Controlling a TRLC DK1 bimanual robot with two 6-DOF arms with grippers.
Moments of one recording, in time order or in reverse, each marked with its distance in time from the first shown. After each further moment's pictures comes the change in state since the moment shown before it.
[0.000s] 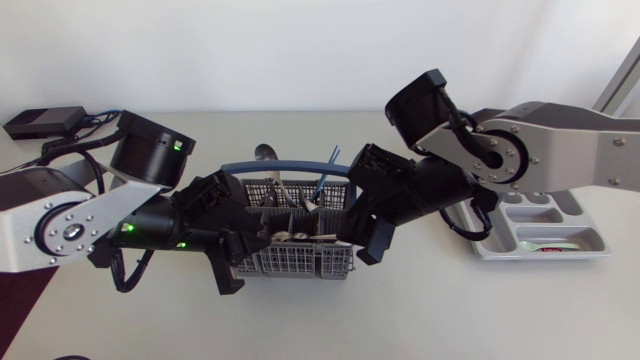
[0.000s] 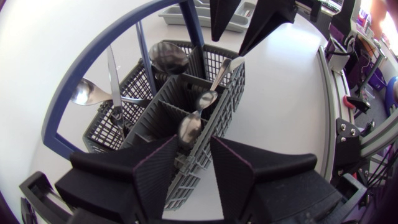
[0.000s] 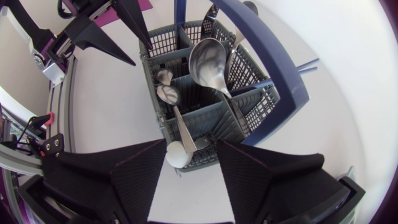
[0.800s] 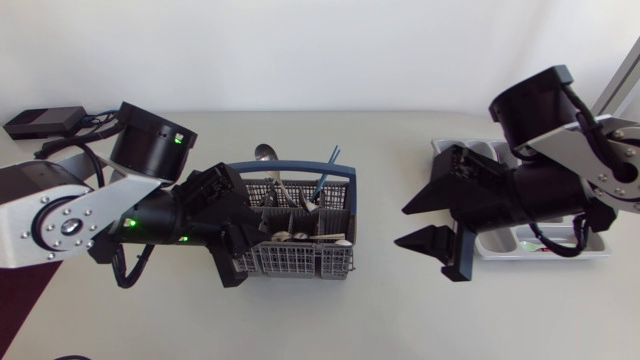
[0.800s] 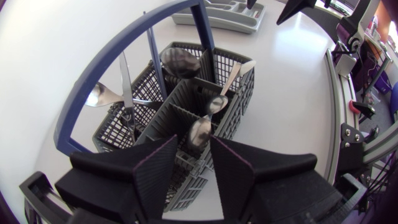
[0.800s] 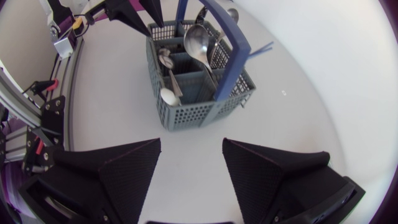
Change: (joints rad) left arm -0.011 0.000 0.025 -0.007 -0.055 -0.026; right arm -0.219 -0.283 -0.146 -0.113 -0.095 -0.275
